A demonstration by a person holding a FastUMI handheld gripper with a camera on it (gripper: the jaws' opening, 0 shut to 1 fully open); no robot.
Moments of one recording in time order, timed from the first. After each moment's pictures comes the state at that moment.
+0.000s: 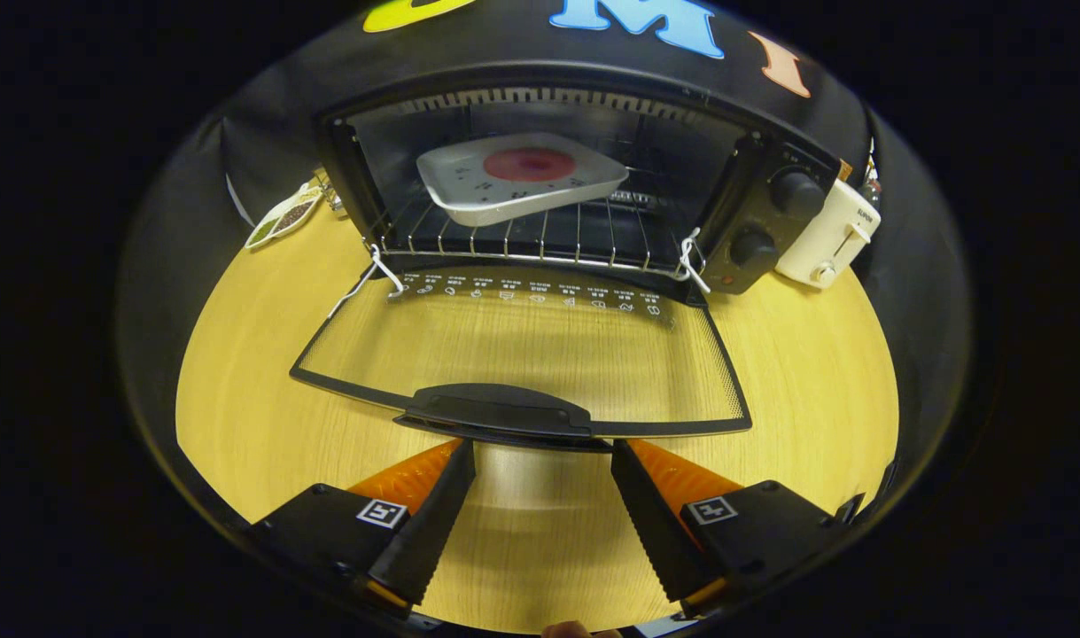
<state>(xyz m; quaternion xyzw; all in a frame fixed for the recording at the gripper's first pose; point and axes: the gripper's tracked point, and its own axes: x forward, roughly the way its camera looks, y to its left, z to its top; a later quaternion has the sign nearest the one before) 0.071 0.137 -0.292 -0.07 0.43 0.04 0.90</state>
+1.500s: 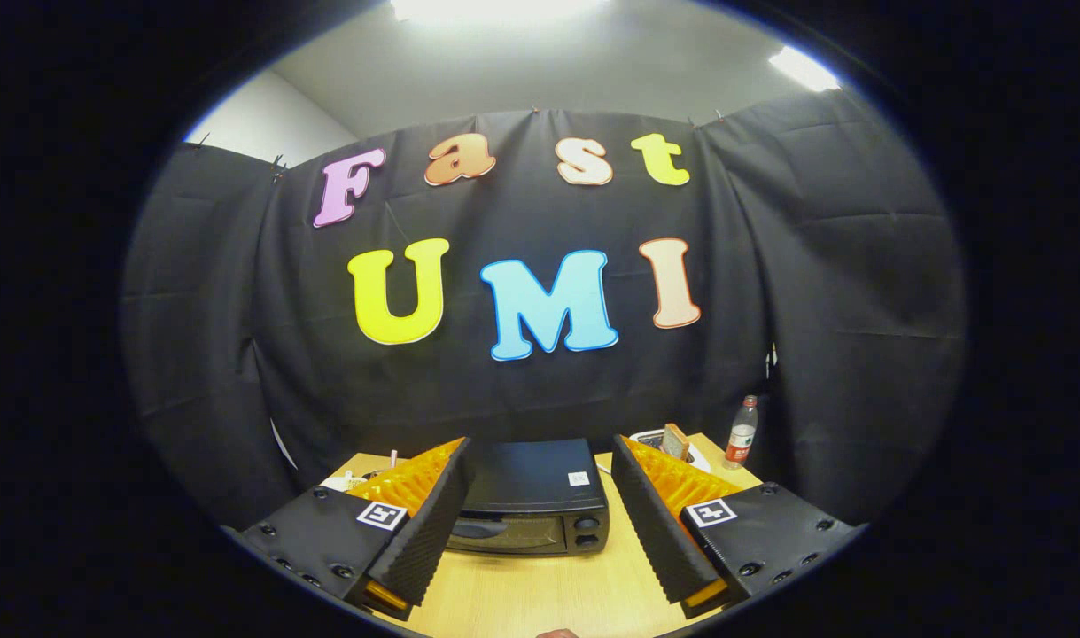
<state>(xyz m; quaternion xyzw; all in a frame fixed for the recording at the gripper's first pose) -0.011 0.032 0.049 0.04 -0.03 0.01 1.00</state>
